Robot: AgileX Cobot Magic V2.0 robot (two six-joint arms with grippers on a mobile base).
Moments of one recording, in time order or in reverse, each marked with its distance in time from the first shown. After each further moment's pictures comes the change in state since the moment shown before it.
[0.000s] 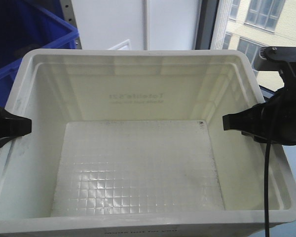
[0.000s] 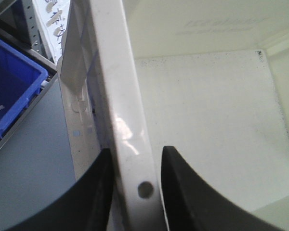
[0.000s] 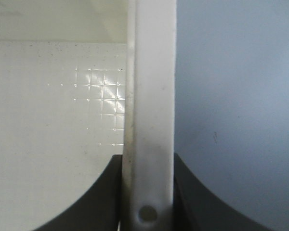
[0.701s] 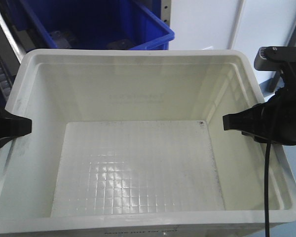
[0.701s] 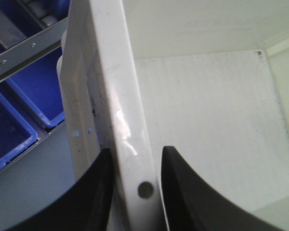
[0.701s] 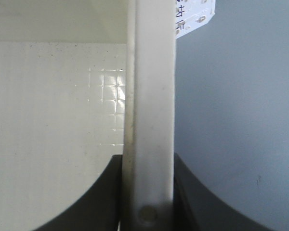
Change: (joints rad) left arm 0.000 0.000 0.000 0.001 0.000 0.000; right arm 0.000 0.000 0.000 0.000 0.000 0.000
